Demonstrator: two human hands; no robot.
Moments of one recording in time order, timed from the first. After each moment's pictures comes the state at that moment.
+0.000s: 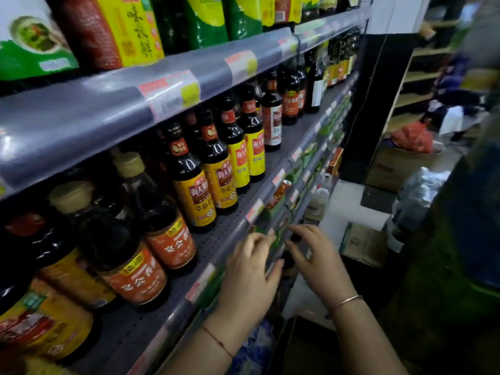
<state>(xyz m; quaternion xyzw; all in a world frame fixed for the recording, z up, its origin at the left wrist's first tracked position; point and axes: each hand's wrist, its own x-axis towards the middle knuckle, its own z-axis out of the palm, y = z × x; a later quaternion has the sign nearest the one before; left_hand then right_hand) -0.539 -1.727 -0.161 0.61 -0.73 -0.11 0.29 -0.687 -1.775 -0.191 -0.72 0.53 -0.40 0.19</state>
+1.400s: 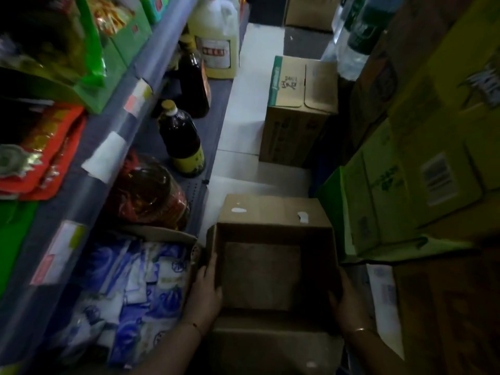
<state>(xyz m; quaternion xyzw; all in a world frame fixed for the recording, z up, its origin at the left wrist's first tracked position) -0.609 -1.795 -0.855 0.62 -0.64 -0.45 -0.02 -0.878 -1.673 -0.838 -0.32 0.87 -0.14 0.35</state>
